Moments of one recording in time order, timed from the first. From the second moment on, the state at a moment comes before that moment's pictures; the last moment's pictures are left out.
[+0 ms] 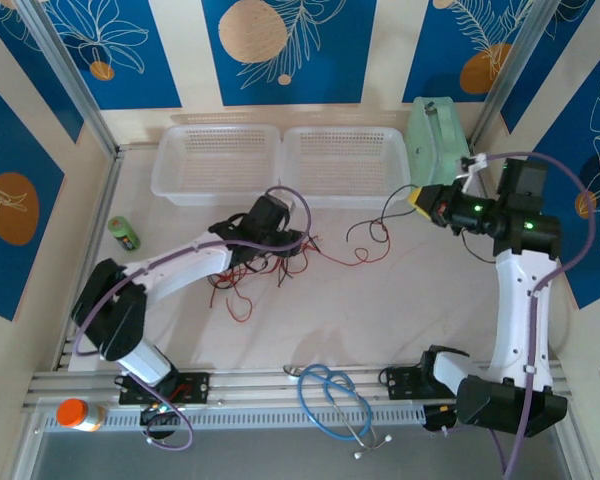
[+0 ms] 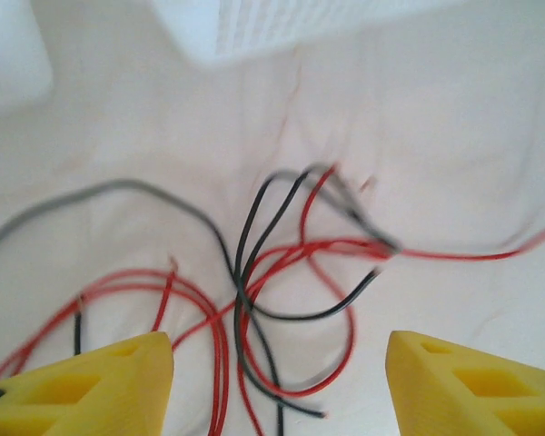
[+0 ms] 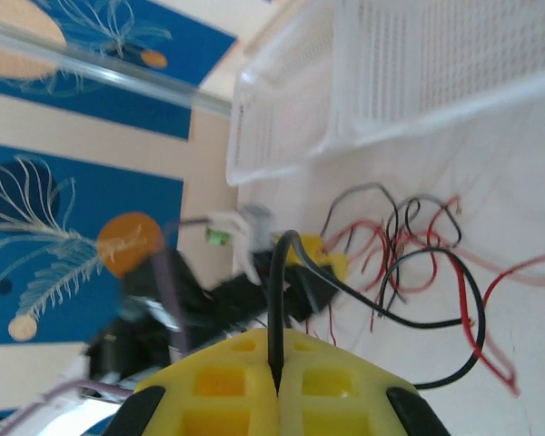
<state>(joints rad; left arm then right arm) -0.75 1.57 1.15 -0.40 -0.12 -0.33 -0.21 1.08 1.33 -1.02 -0.96 0.50</state>
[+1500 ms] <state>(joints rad) -0.77 1.65 1.20 -0.30 0.45 -0.30 0.09 1.13 1.23 -0.86 -0.91 0.43</state>
